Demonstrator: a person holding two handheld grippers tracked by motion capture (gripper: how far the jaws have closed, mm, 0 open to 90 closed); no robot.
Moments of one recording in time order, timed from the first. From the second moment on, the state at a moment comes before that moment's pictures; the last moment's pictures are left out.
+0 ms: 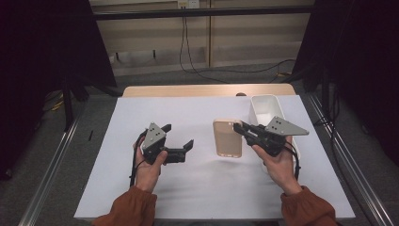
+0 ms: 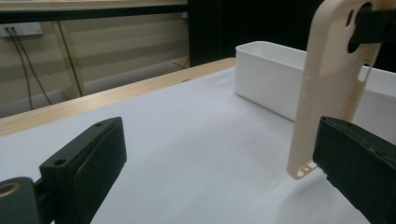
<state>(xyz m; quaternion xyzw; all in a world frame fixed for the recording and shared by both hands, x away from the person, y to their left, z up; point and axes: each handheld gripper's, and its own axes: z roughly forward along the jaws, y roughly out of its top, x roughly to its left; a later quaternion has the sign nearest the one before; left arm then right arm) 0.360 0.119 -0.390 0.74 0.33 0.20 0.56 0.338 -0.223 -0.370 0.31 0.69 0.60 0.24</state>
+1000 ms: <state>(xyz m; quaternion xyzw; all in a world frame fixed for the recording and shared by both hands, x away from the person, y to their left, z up) 0.328 0.189 -0.405 0.70 0.35 0.23 0.57 0.336 -0.239 -0.342 0.32 0.68 0.62 0.25</state>
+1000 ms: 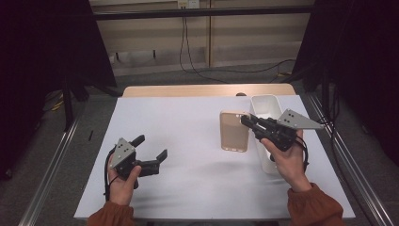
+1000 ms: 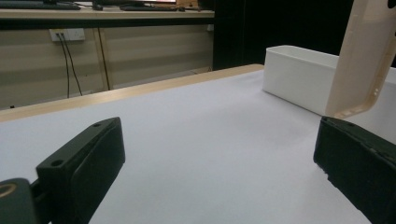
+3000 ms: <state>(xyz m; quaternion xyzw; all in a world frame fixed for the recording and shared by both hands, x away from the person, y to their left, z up) 0.307 0.221 -0.424 0.68 0.38 0.24 0.58 0.366 -0.293 -0.302 0.35 0.64 0.62 0.29</state>
